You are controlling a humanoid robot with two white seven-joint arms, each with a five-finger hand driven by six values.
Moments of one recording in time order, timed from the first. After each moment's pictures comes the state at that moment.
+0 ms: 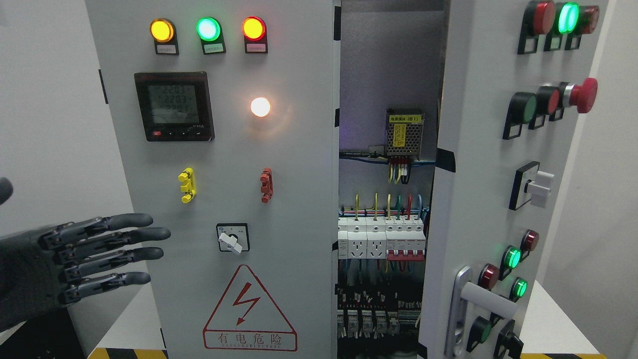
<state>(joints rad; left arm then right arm) 0.03 1.62 0.22 -1.91 1.80 0.03 -0.73 0.14 0.12 0.00 -0.08 0.00 0.05 -0.05</state>
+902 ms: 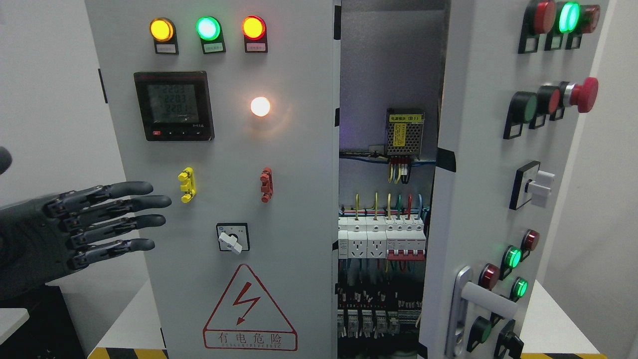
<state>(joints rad) -1.04 1.32 -0.70 -1.77 1.63 0.22 -0.72 0.14 0.12 0.00 -0.08 0.00 0.05 -0.05</state>
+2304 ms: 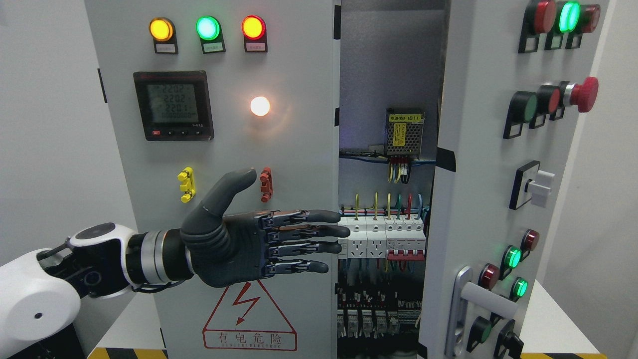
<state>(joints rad) -1.44 0.78 -1.22 -1.54 1.65 0.21 -0.71 0.14 0.12 0.00 -0.08 0.00 0.05 -0.05</state>
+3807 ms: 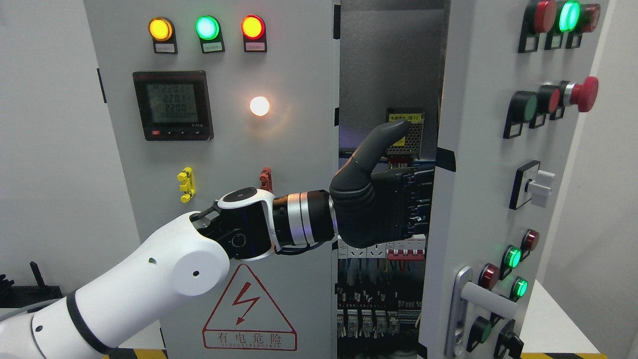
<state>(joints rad) -1.50 0.34 -1.12 -1.35 1.60 0.23 -0.55 0.14 0.12 0.00 -0.08 0.00 0.05 -0.05</state>
